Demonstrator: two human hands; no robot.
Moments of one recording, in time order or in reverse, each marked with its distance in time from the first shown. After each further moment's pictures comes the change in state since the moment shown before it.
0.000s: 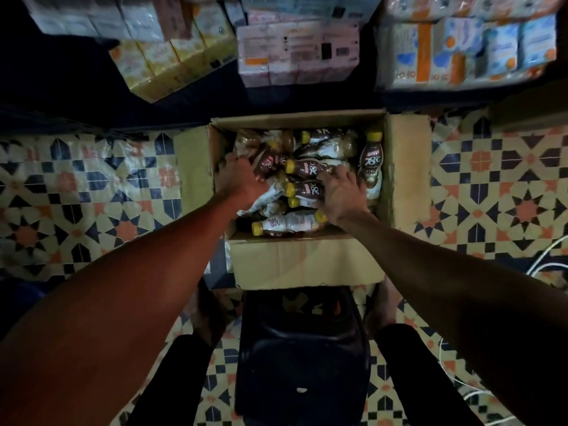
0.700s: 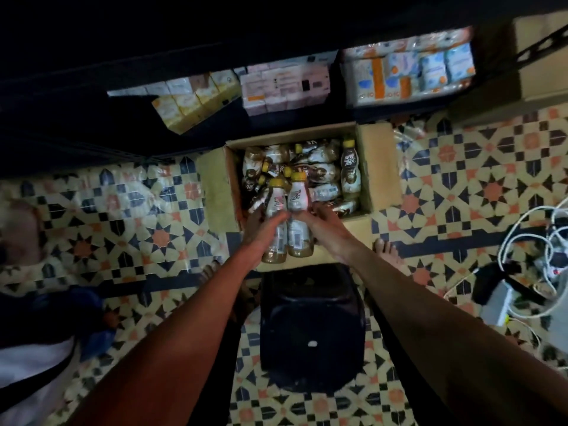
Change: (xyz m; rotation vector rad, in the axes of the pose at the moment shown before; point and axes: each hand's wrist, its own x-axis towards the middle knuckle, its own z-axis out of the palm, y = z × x) left_hand -0.176 0.017 -0.041 -1.069 -0.438 -0.191; right_hand -0.145 -0.054 -0.050 1.293 -0.236 0.230
